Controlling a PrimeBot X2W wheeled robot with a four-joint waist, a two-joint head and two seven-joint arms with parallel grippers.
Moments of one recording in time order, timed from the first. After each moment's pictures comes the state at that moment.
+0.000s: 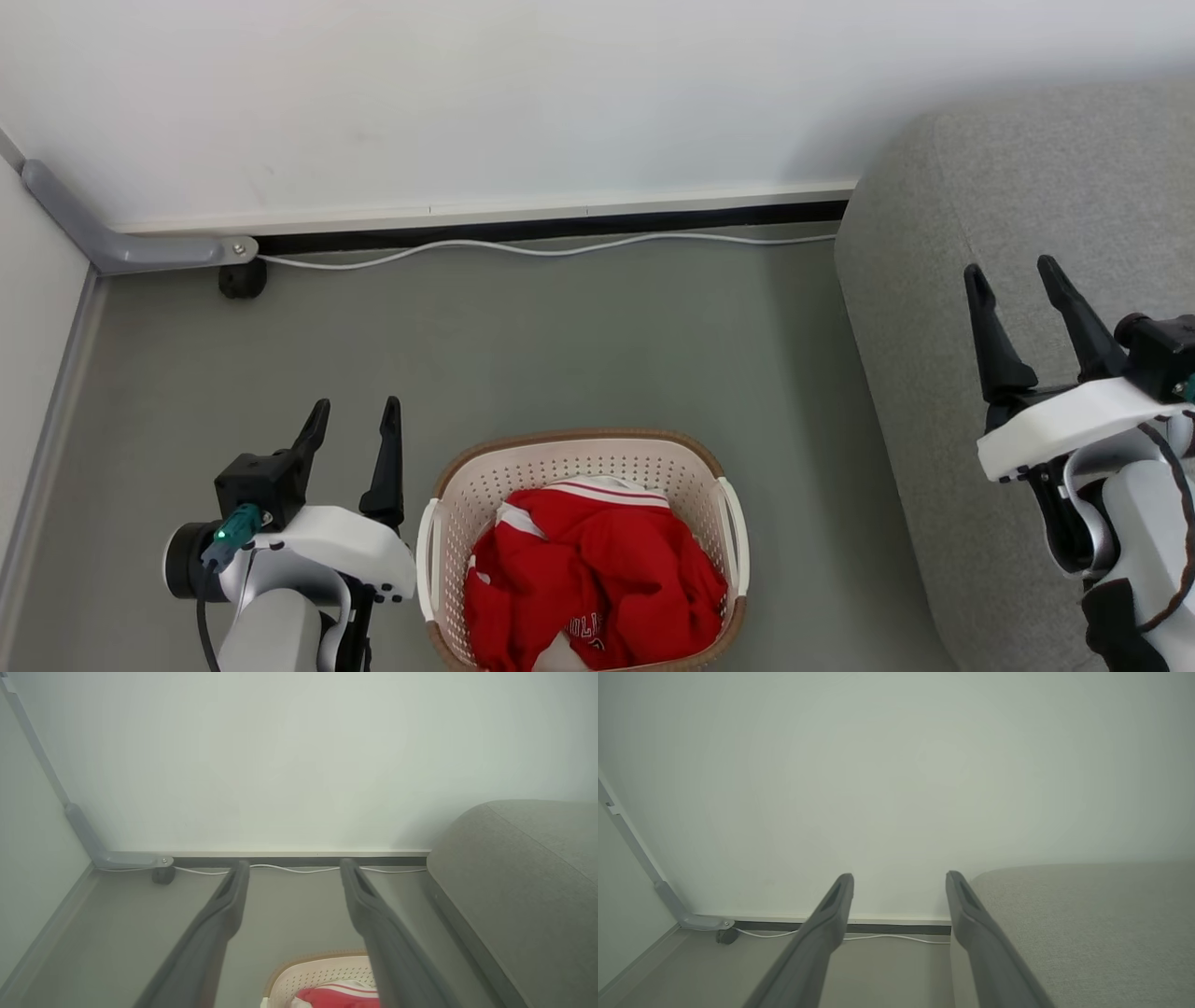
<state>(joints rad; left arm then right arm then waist) -0.28 0.03 -0.05 0.55 -0.20 -0.05 -0.25 -0.45 -0.26 0.21 0.49 0.41 0.13 -0.25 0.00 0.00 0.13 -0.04</state>
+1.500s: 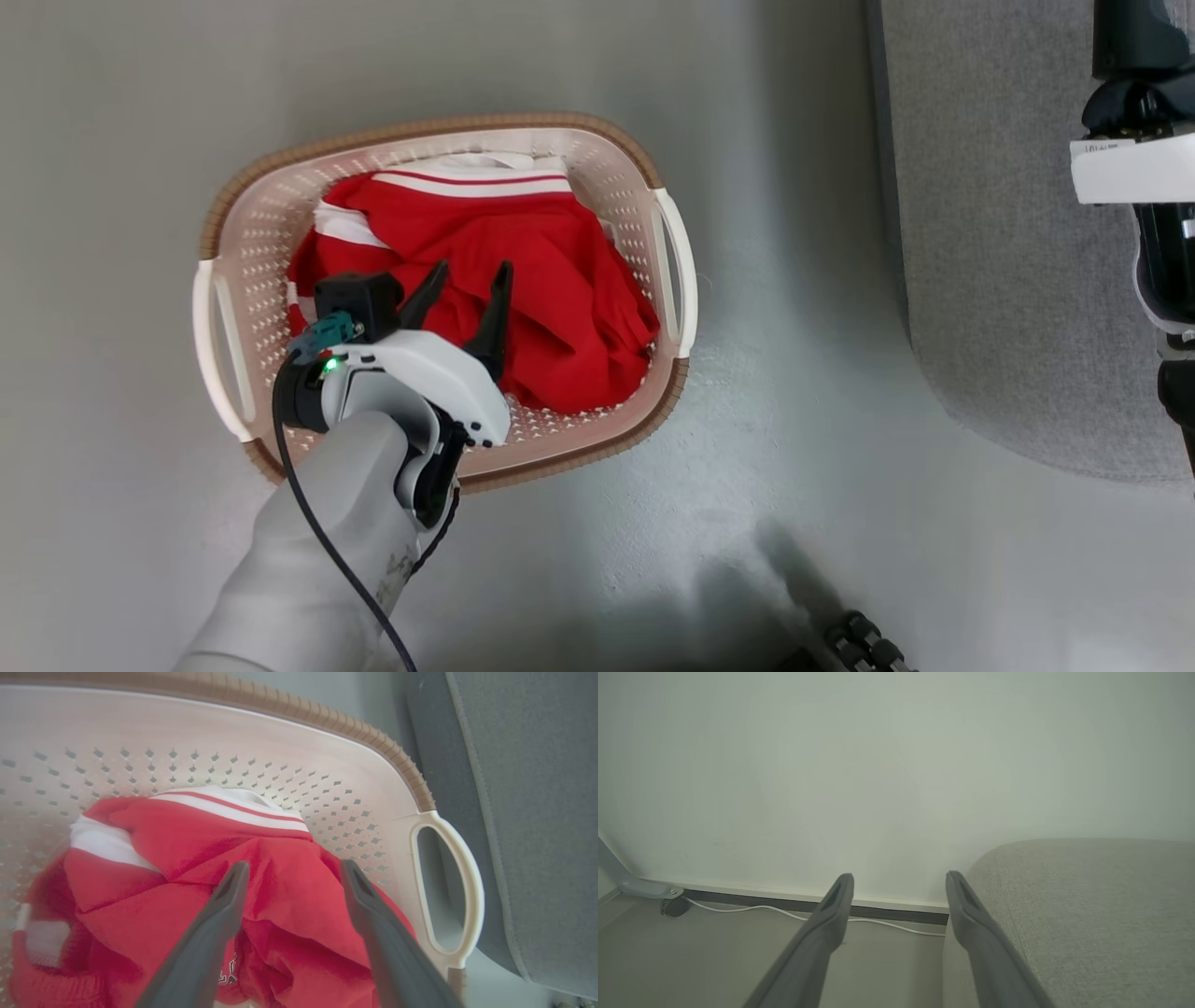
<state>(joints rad) -0.73 0.04 -0.59 0.90 -0.76 -0.03 -0.25 -0.82 -0.32 0.21 0.20 0.47 0.13 -0.25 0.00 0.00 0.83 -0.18</state>
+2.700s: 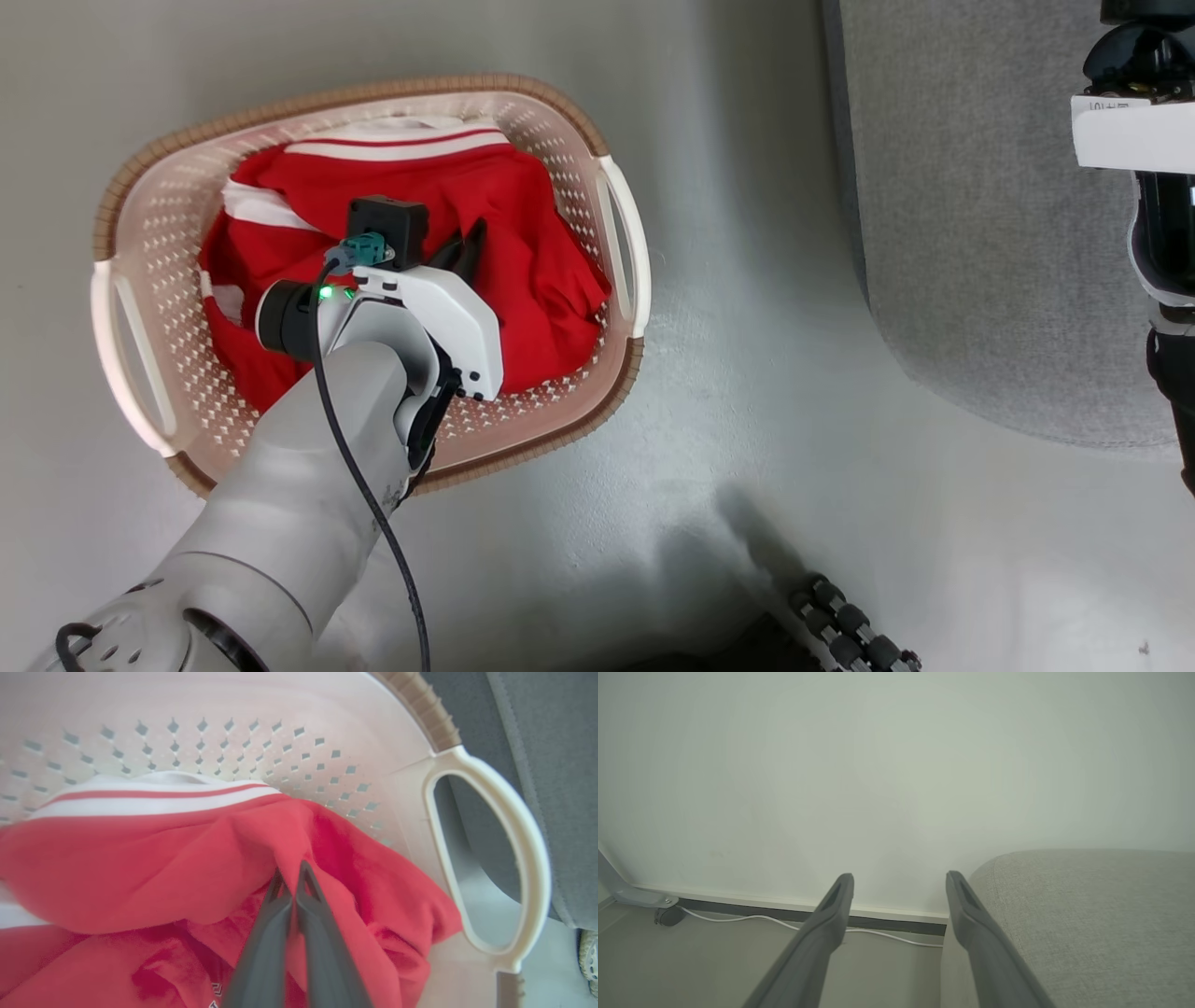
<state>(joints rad) -0.99 0.05 -1.05 1.14 -1.02 -0.03 -0.24 -0.87 -0.28 0.22 0.12 0.49 0.13 -0.26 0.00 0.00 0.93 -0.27</state>
